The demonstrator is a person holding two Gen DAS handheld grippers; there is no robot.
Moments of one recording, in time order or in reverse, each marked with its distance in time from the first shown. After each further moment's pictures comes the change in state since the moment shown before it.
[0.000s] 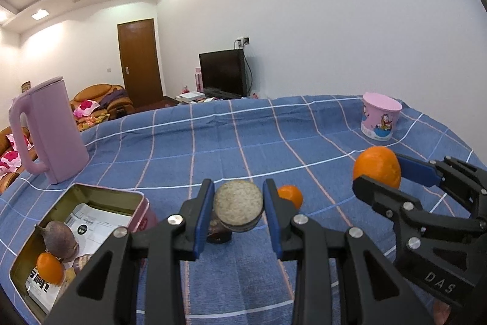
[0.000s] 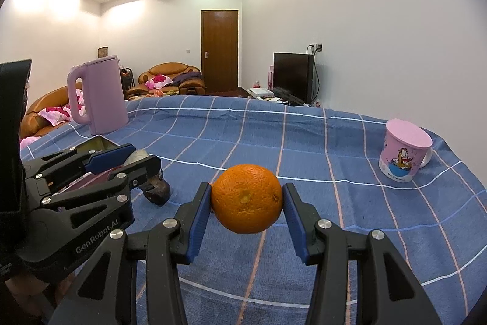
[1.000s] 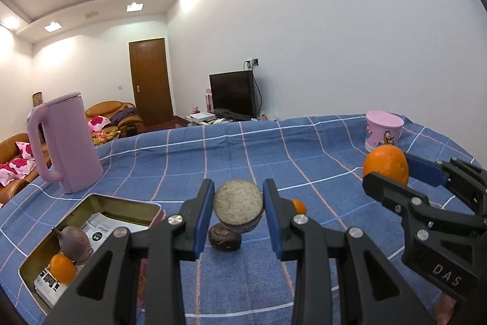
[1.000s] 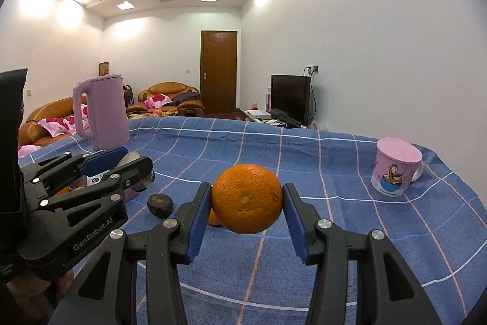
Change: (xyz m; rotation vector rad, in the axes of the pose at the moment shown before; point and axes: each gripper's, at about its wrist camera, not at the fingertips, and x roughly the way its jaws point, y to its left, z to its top) left arm -0.022 -0.001 -0.003 -0.005 -0.111 0.051; right arm -0.021 0.001 -0.001 -0.009 -0.109 -0.015
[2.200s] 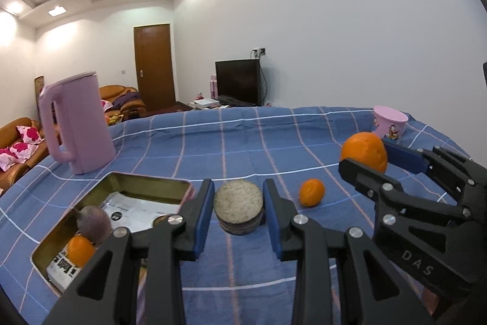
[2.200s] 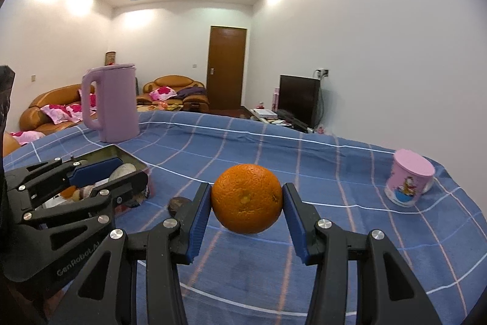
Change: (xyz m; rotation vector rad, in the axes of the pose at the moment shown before) left arm -0.017 0.041 -0.010 -0.053 0.070 0.005; right arm 0.015 0.047 0.010 -0.069 0.019 0.025
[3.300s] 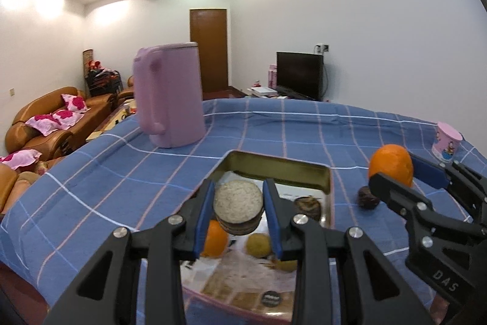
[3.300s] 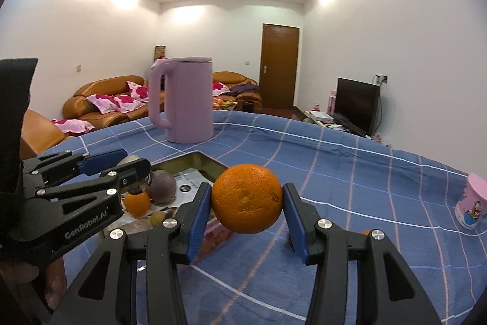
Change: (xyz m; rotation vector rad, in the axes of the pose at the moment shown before) left arm -0.026 0.128 -0.014 -0.133 0.056 0.229; right arm 0.025 0.110 0.021 -0.070 0.007 0.242
